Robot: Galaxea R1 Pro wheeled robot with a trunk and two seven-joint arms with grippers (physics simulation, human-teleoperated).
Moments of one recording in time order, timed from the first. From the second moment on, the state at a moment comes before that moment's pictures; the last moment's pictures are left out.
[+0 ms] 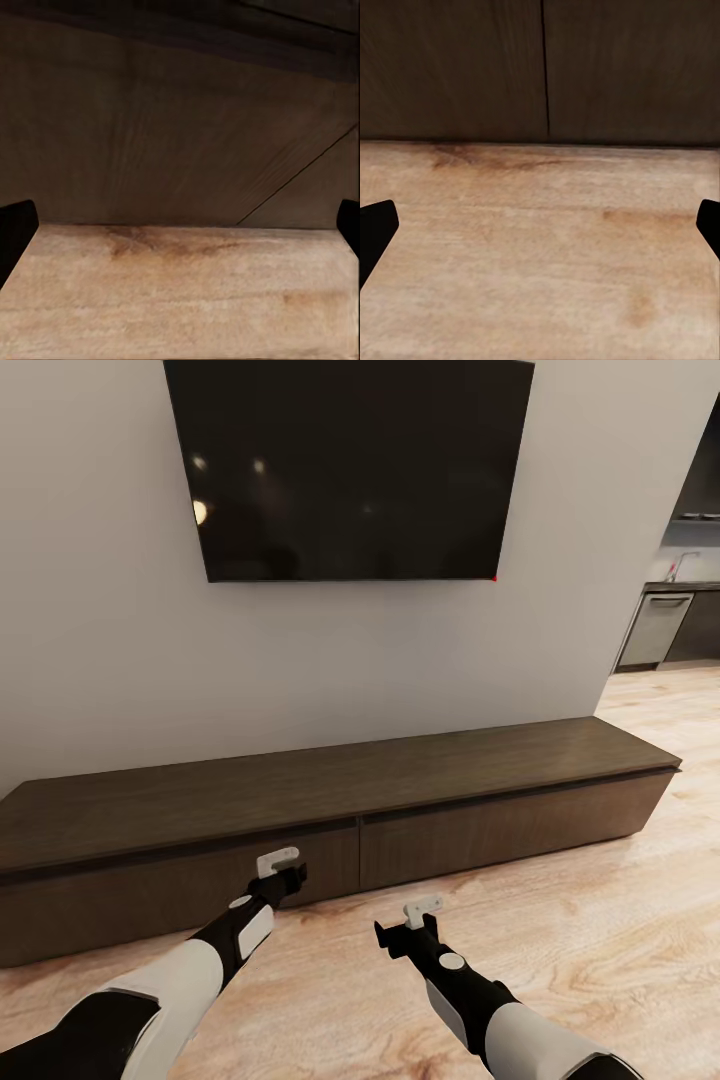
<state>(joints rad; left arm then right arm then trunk) -0.85 -0.09 -0.13 -0.17 0.41 -0.13 0.03 -0.68 0.15 0.36 -0.20 -0.16 -0.20 0.04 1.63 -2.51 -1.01</state>
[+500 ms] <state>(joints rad) -0.85 -0.07 -0.13 -0.42 0.41 0.13 -0.08 -0.69 0.14 0.26 -0.21 -0.24 -0.07 0.05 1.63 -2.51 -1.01</state>
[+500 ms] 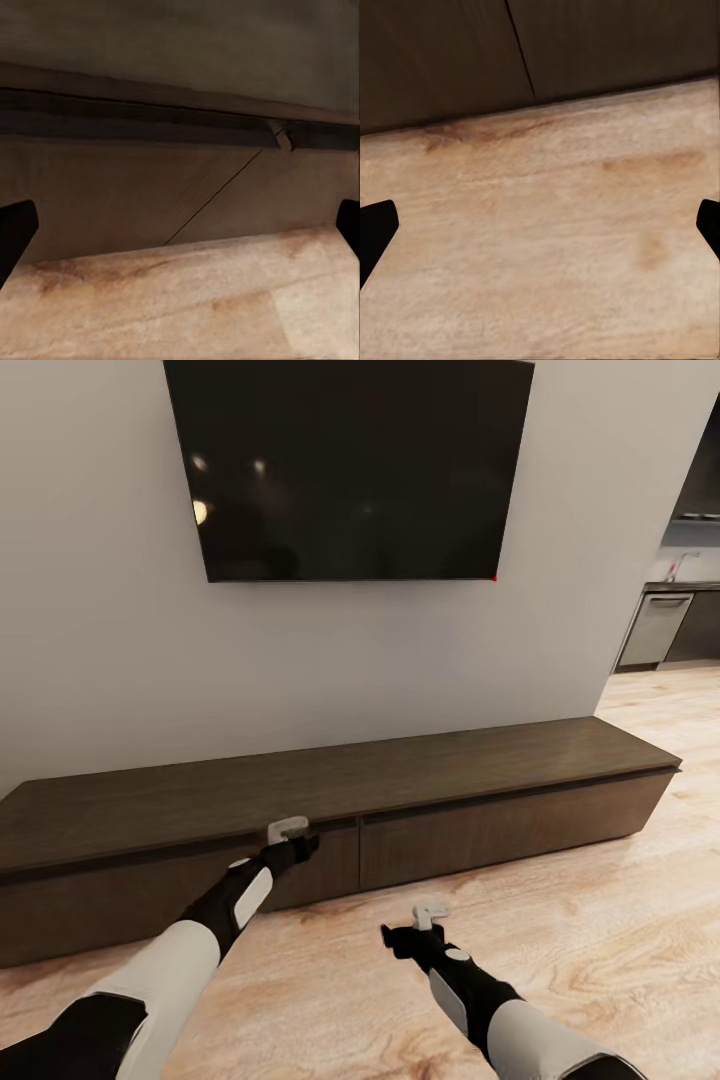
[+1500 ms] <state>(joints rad) -0.84 0.04 -0.12 -1.07 0.53 0.54 -0.57 -0.69 0.14 0.10 -0.24 -0.73 0.12 0.16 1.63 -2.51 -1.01</state>
